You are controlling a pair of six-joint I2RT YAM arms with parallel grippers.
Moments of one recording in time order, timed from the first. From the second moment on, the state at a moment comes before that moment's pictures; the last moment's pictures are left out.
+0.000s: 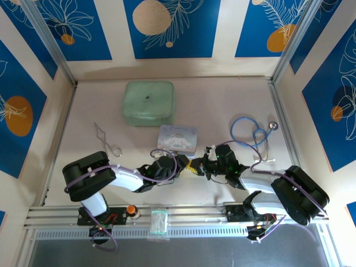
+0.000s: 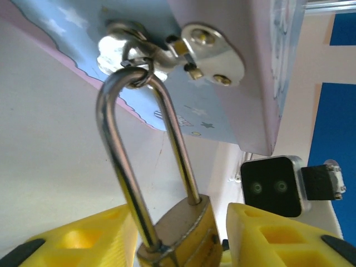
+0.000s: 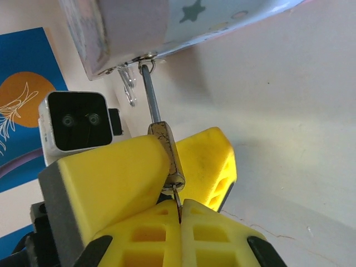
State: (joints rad) left arm -1.09 1.66 0.49 0.69 -0.14 -1.60; right arm 0.63 1.25 0.22 0.49 -0.57 1.44
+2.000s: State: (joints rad) left arm -1.10 1.63 0.51 0.59 -0.21 -1.65; right arm 0.91 1.12 0.52 -0.31 -0.10 0.46
